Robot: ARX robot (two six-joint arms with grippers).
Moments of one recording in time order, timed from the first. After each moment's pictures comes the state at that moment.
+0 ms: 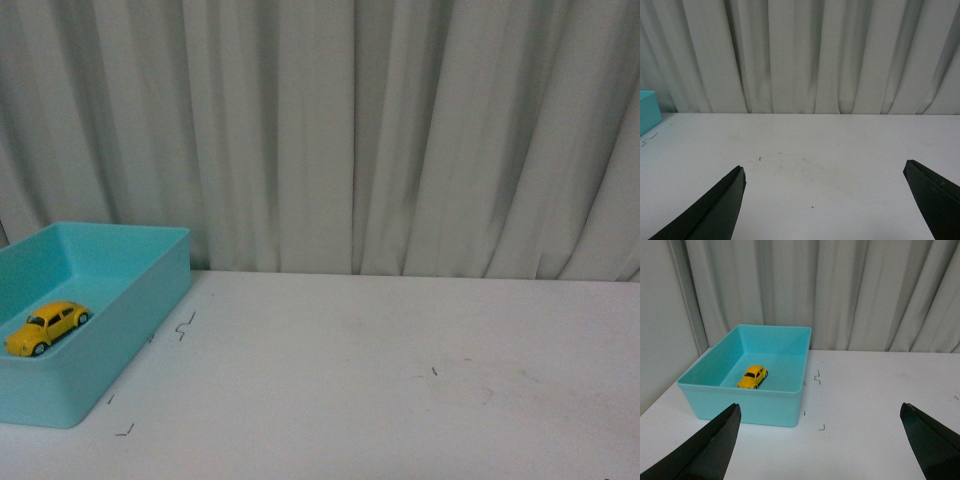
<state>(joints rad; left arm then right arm) 0.00 0.01 0.01 0.00 0.00 0.00 0.01 0.00 0.01 0.00 0.00 -0.01</state>
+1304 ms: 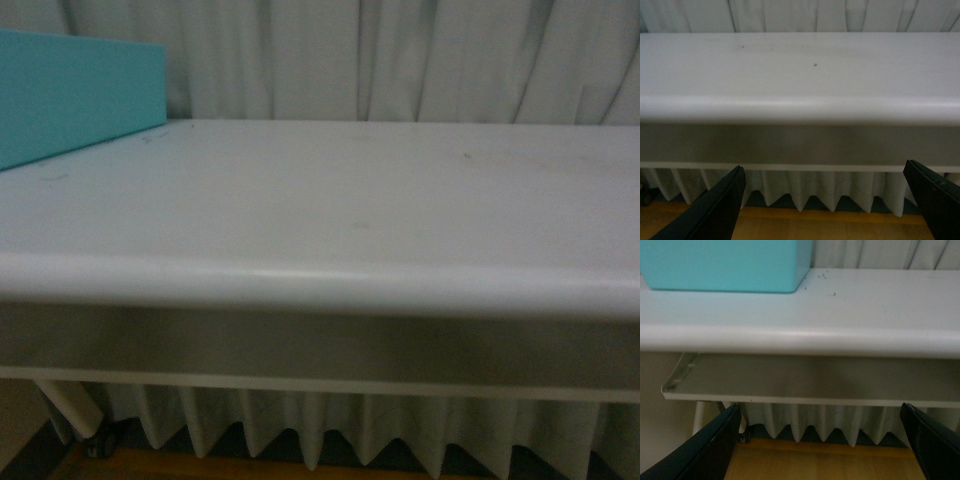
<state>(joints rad) 0.00 0.01 0.01 0.00 0.00 0.00 0.01 0.00 0.01 0.00 0.00 -0.01</state>
